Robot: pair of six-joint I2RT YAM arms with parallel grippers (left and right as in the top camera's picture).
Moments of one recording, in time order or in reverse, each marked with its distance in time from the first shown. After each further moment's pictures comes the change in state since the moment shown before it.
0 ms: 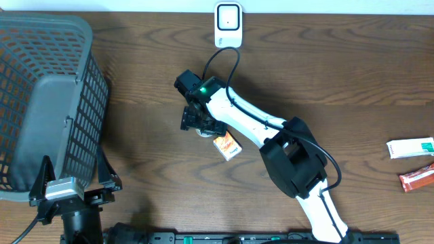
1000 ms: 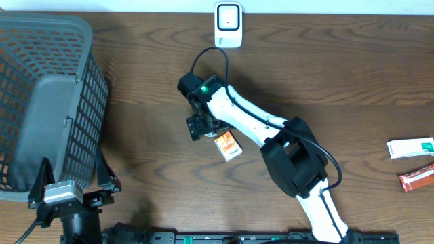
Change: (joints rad) left arm 0.000 -0.019 -0.004 -0.005 0.000 0.000; right arm -0.010 0.000 0.005 -0.113 0.111 -0.452
